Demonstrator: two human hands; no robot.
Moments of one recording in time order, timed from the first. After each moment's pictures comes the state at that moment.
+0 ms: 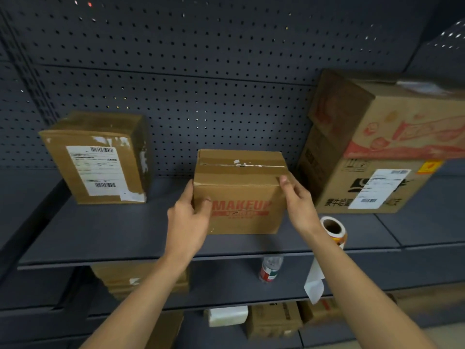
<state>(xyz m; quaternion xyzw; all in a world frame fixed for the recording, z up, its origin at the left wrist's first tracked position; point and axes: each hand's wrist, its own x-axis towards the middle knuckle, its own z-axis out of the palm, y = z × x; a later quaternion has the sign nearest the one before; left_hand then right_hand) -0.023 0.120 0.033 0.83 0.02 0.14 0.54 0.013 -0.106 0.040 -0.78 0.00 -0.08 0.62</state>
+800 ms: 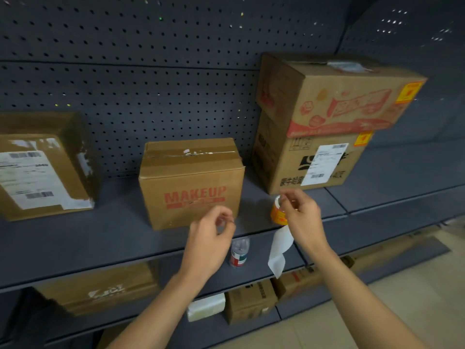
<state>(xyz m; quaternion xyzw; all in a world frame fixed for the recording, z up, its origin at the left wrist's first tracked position) -0.050 0.026 -0.006 0.85 -0.13 0.07 0.51 -0.049 -0.195 -0.002 -0.85 0.11 -0.21 0.47</state>
